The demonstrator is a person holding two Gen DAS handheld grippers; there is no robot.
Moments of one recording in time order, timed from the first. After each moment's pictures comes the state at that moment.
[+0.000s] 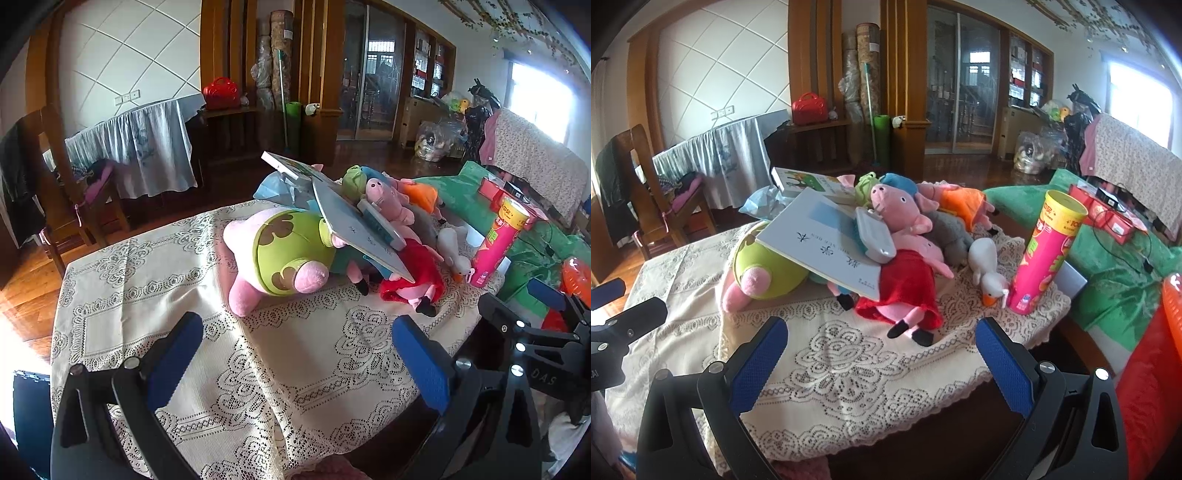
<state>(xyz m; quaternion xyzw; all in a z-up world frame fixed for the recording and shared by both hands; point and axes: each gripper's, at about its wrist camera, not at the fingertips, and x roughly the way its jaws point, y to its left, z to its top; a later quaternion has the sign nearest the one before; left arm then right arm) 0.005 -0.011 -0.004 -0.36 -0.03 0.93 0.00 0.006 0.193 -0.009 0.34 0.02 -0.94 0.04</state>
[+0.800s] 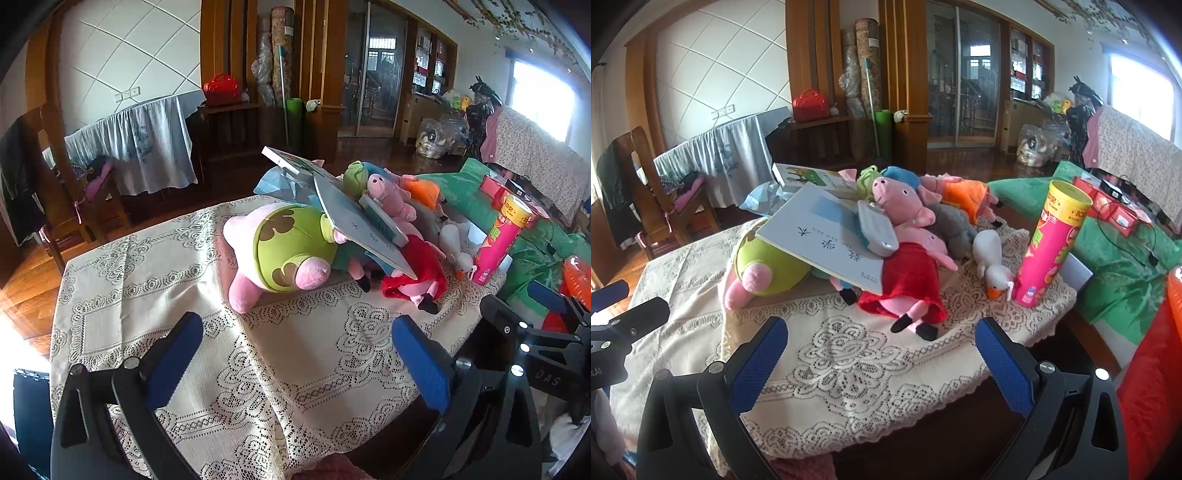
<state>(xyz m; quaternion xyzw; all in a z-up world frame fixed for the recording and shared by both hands) 0.001 -0.011 -0.009 -0.37 -0.02 0.93 0.00 0.005 0.195 -0.014 0.35 0.00 -0.94 0.05</state>
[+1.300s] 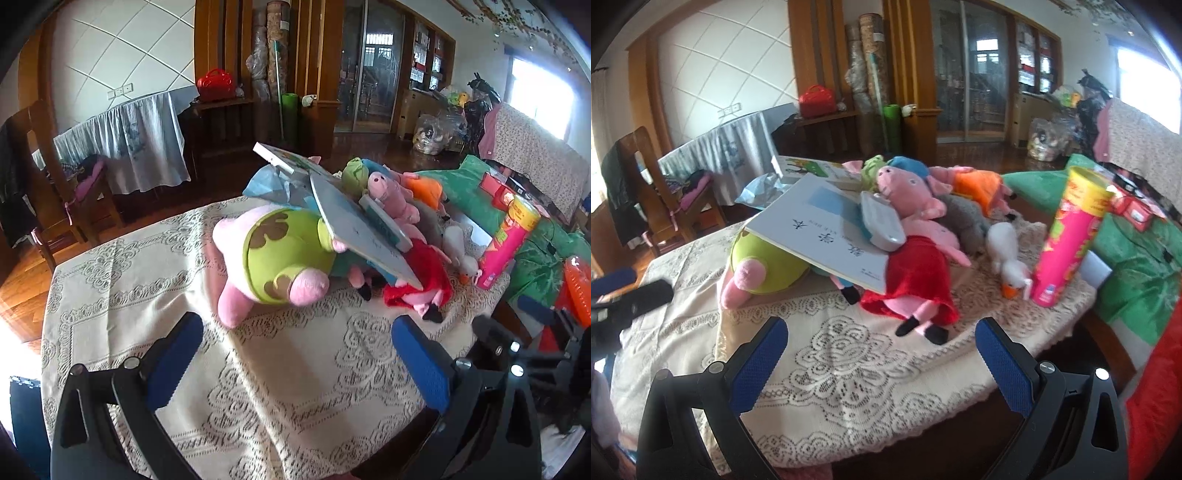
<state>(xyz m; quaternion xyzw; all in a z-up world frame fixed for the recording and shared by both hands) -0.042 -0.009 -0.019 -0.37 -0.03 0.93 0.01 -0.025 0.203 -0.043 0.36 -0.01 -0.93 0.08</state>
